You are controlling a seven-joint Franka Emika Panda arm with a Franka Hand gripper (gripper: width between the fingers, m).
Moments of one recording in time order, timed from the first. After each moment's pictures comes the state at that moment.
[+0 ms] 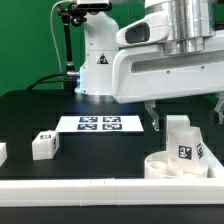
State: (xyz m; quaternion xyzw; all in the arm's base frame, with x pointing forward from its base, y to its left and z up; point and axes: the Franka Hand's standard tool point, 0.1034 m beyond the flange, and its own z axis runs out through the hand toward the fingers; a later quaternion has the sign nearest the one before) arm 0.653 0.086 0.102 -1.00 0.02 -0.06 0.05
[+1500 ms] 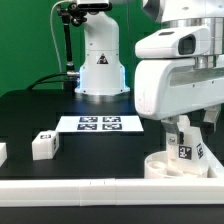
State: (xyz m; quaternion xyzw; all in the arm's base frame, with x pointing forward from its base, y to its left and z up) arm 0.642 0.097 0.077 -0.95 -0.31 -0.05 0.00
